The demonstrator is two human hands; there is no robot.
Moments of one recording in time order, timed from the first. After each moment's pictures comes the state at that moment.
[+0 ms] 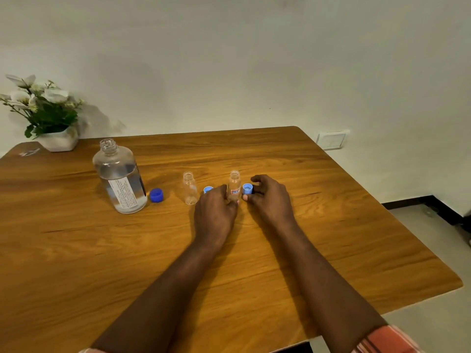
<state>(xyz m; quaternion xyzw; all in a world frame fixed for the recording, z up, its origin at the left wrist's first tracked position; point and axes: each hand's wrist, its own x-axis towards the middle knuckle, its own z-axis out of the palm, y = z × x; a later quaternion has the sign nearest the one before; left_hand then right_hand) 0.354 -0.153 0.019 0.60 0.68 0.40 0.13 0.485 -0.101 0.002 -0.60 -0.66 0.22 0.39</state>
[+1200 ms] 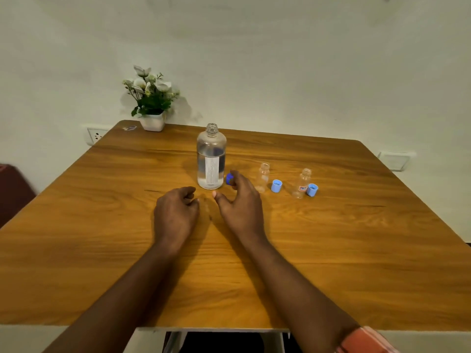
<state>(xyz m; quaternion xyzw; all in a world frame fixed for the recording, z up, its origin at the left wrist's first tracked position) 0.175 -0.253 0.013 0.47 0.76 0.44 0.07 0.296 -0.196 0.009 -0.47 -0.75 0.21 0.42</state>
